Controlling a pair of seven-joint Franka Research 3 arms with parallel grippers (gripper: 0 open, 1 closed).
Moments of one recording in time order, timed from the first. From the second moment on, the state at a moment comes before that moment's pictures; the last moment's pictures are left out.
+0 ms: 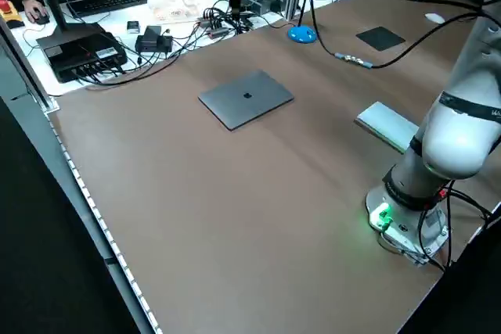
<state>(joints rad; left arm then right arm) 0.36 0.15 -0.14 -1.67 -0.03 1.84 -0.71 -0.08 0.27 -0.19 -1.56 0.12 1.74 -0.01</state>
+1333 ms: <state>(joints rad) 0.44 0.64 -0.14 -1.71 -0.03 2.41 -1.14 -0.18 0.48 -0.19 -1.69 0.11 1.97 -0.07</state>
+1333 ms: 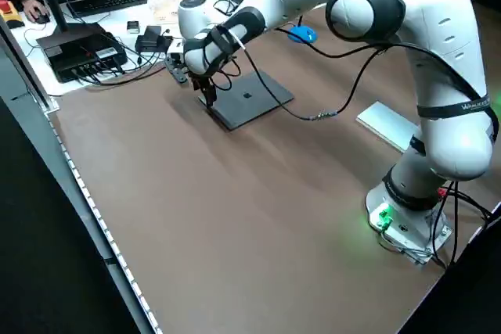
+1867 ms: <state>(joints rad) 0.44 0.69 -0.14 -1.70 -0.02 2.41 -1.14 -0.18 0.56 -0.18 -1.73 0.11 2.08 -0.09</state>
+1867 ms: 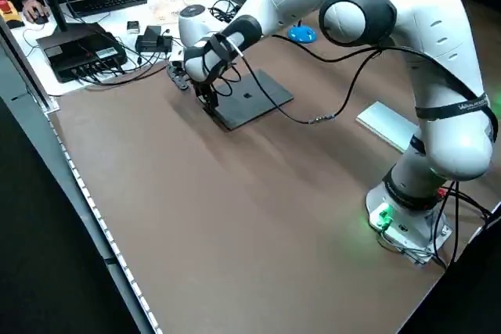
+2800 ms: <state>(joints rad) 0.40 0.74 -0.13 -1.72 0.05 2.50 -1.31 -0.17 0.57 -0.18 -1.97 0.11 2.45 -0.14</state>
